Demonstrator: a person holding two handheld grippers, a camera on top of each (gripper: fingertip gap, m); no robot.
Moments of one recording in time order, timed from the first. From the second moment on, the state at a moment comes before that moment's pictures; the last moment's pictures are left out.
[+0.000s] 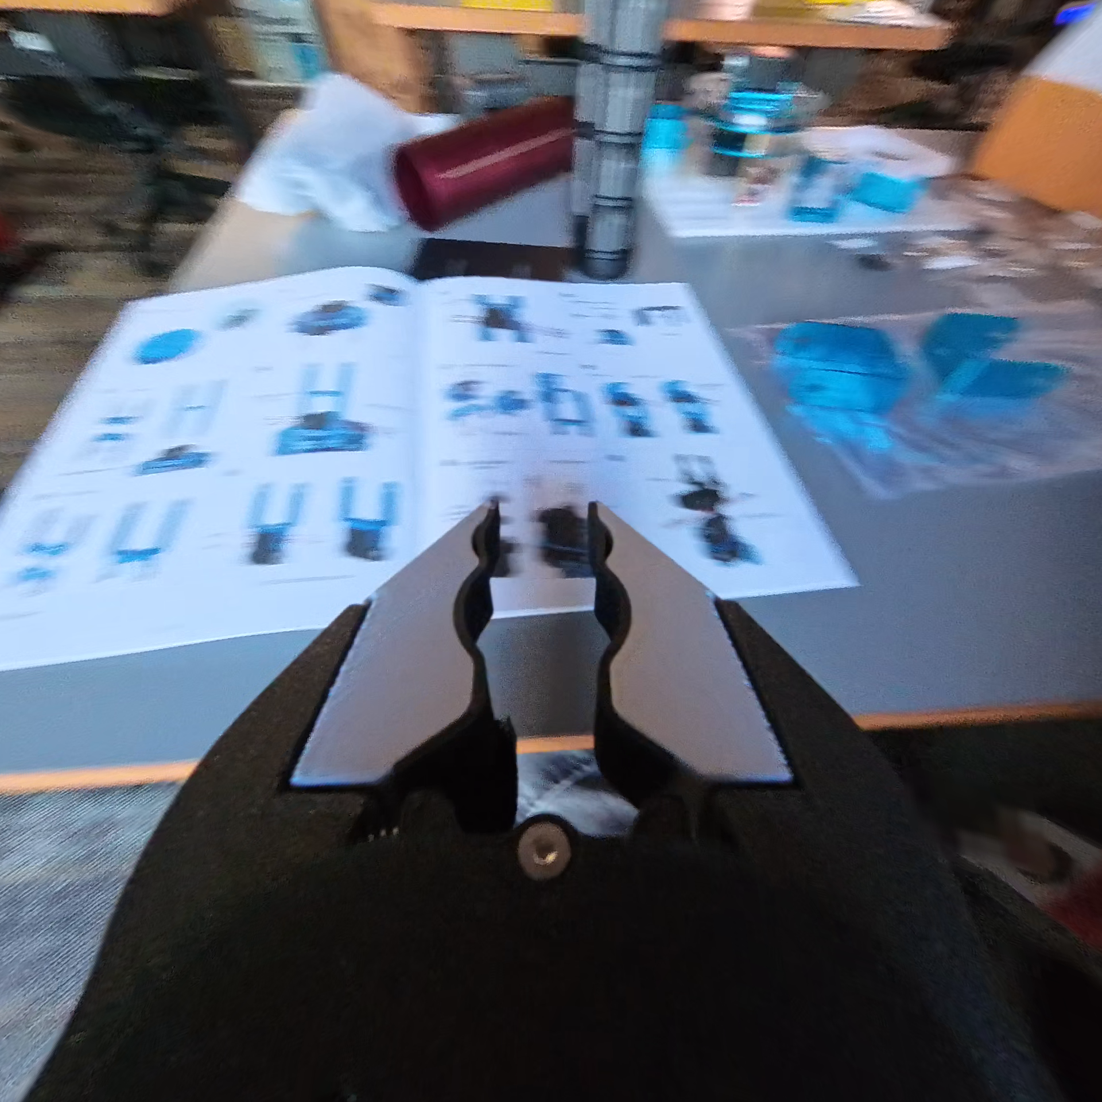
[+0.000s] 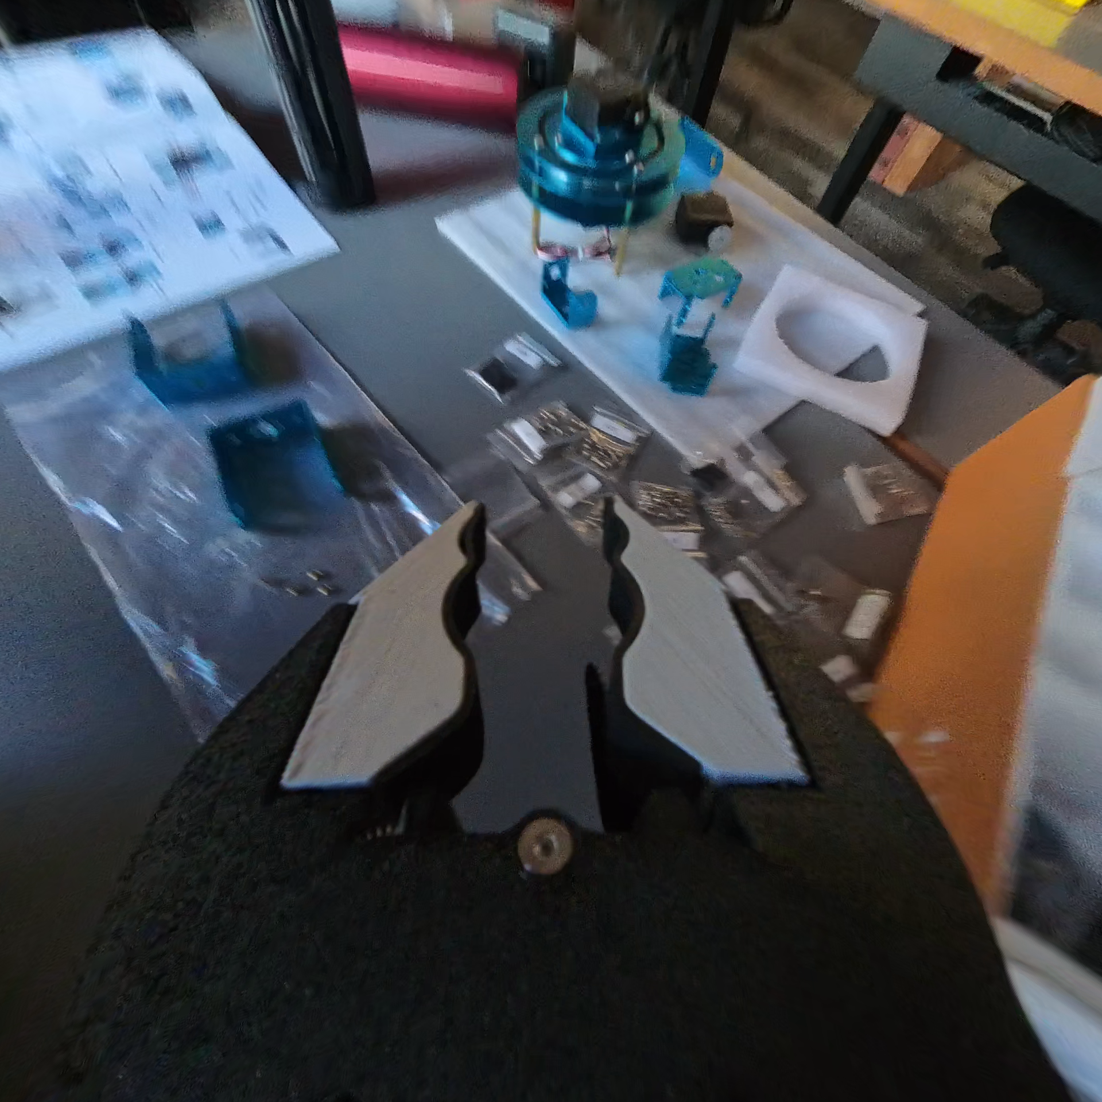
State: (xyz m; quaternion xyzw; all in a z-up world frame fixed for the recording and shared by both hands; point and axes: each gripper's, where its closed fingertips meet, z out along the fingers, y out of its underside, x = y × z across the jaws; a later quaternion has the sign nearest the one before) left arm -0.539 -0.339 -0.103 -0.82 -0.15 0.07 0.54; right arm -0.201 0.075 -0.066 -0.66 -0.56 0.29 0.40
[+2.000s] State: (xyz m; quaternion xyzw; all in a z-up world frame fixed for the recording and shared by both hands) left arm -0.644 -0.341 -0.104 -0.85 -0.23 0.17 0.45; right arm -0.167 0.094 -0.048 -0.68 -0.34 0.26 0.60
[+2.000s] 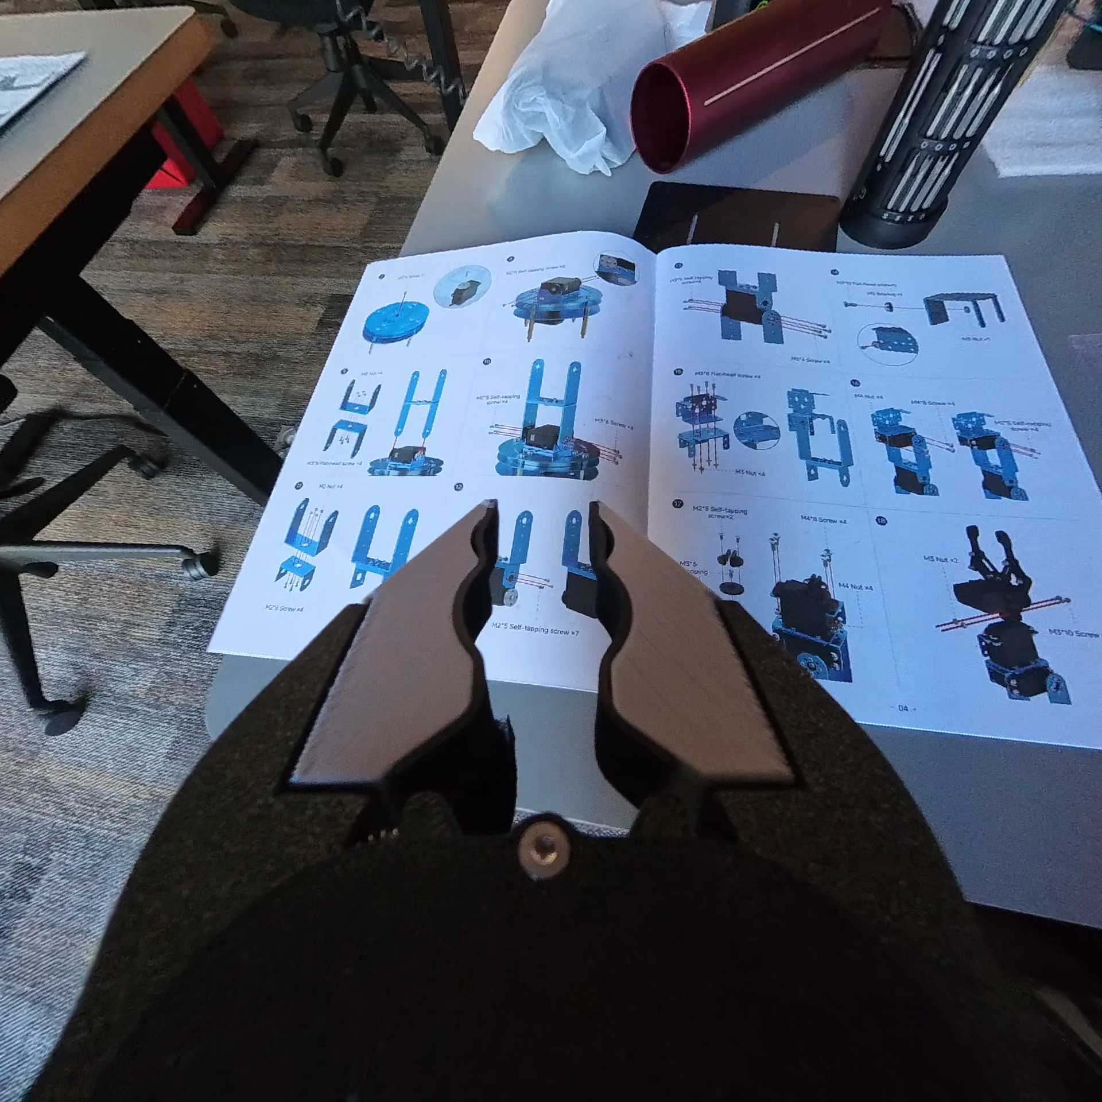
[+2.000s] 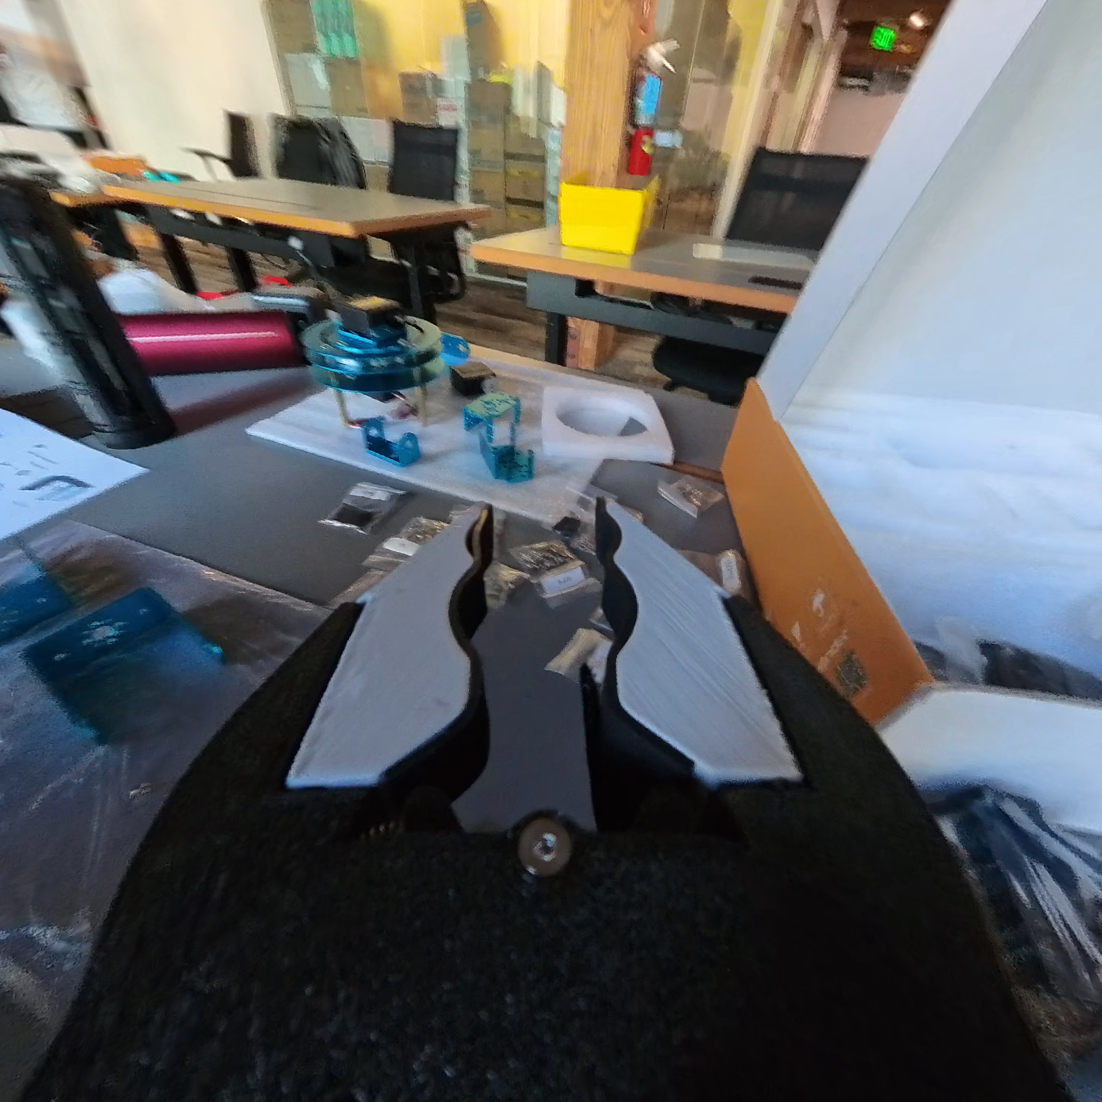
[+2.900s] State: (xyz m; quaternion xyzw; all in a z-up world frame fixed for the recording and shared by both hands) left arm -0.567 -0.285 -0.088 -0.86 -0.11 0.11 0.49; right arm -0.222 0.097 -0.128 -0.74 -0.51 0.22 0.37
